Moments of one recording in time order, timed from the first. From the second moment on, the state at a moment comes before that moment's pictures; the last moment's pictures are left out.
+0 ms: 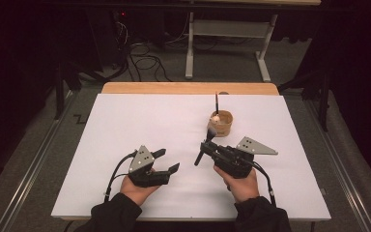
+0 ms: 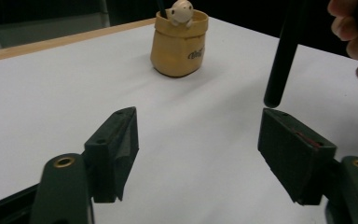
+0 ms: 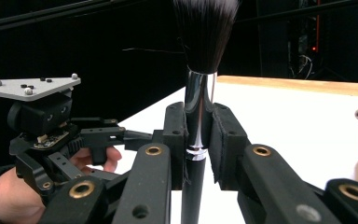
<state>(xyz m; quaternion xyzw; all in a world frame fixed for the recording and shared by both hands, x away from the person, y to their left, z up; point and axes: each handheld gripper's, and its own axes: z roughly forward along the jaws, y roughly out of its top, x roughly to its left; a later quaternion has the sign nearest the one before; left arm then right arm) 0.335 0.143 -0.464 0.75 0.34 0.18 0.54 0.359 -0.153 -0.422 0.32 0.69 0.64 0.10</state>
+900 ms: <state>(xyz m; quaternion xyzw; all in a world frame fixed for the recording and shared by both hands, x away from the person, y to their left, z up) 0.335 0.183 -0.463 0.73 0.37 0.20 0.54 0.358 -0.191 -0.415 0.33 0.68 0.64 0.16</state>
